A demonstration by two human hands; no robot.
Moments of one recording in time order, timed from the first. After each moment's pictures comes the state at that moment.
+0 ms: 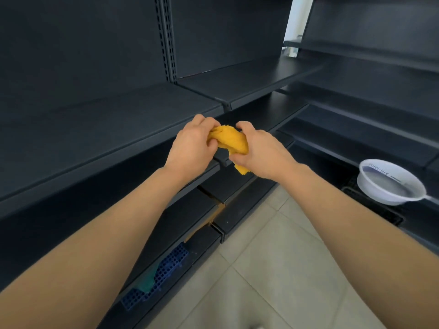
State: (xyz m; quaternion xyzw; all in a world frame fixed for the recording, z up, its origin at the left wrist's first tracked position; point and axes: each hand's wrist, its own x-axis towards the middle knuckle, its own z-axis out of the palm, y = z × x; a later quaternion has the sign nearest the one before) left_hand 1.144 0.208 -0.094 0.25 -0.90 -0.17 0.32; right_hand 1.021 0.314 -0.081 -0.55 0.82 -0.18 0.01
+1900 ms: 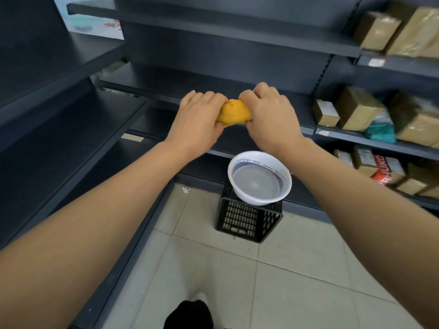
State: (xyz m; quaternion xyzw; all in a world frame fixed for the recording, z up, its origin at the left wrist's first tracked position) left_hand 0.415 0.360 -0.096 -0.01 -0.97 -0.11 0.23; right_hand 0.355 0.503 -0.081 -0.34 0.92 -0.02 -0.21
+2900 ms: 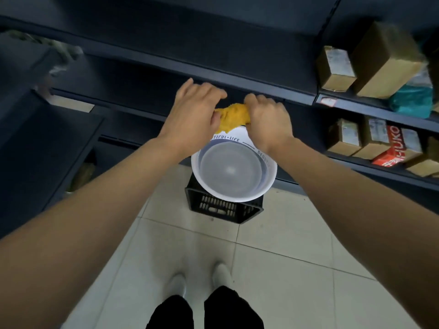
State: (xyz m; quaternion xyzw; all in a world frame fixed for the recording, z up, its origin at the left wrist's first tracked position) left_hand 0.179 0.424 -0.252 -0.04 -0.97 -0.16 0.16; right_hand 0.106 0.575 -0.267 -0.28 0.96 0.00 -0.05
